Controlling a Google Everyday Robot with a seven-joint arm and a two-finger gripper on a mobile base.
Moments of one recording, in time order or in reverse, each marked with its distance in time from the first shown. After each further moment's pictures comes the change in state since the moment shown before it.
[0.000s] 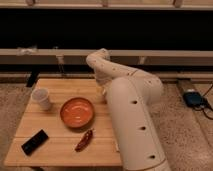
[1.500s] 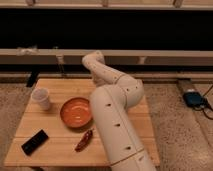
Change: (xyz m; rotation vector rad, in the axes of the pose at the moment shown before) arm 0.011 -0.001 0.035 0.074 -0.170 -0.084
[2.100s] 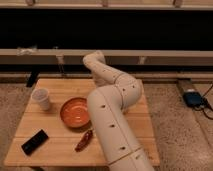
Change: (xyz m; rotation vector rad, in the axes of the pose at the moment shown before) arm -0.012 -0.001 0.003 0.036 -0.045 0.020
